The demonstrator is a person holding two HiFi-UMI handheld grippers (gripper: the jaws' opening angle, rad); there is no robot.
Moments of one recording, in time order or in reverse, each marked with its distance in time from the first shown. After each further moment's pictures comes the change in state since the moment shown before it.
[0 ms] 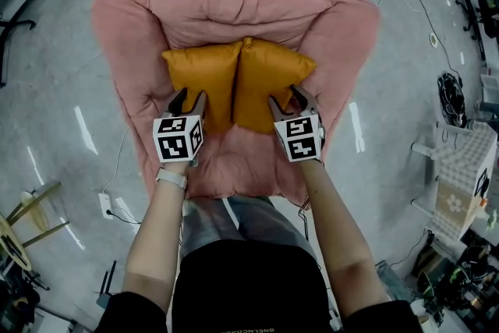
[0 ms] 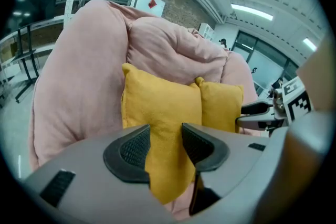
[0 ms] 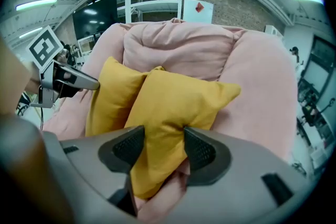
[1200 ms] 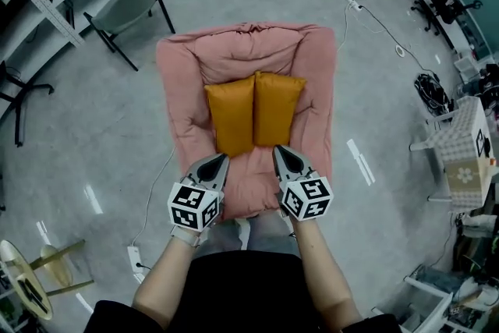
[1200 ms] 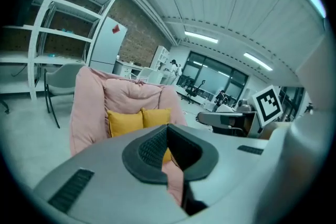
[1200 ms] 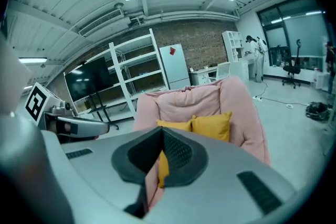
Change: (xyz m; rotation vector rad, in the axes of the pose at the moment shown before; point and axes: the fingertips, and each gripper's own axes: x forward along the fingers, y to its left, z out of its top) left arm -0.251 -0.054 0.011 0.200 -0.184 -0.453; right arm -0.209 0.169 0.076 0.425 -0.437 -0.018
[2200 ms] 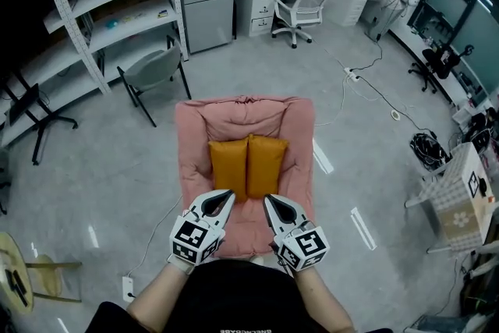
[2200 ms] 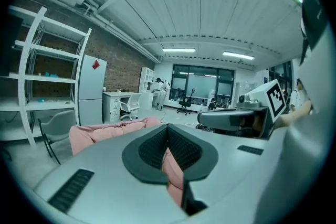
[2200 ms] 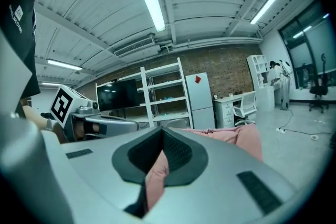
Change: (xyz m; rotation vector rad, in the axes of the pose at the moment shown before) left arm -0.073 -0.128 0.114 0.275 -0.194 -0.020; right arm -0.139 0.070 0.118 -0.175 -0.263 0.233
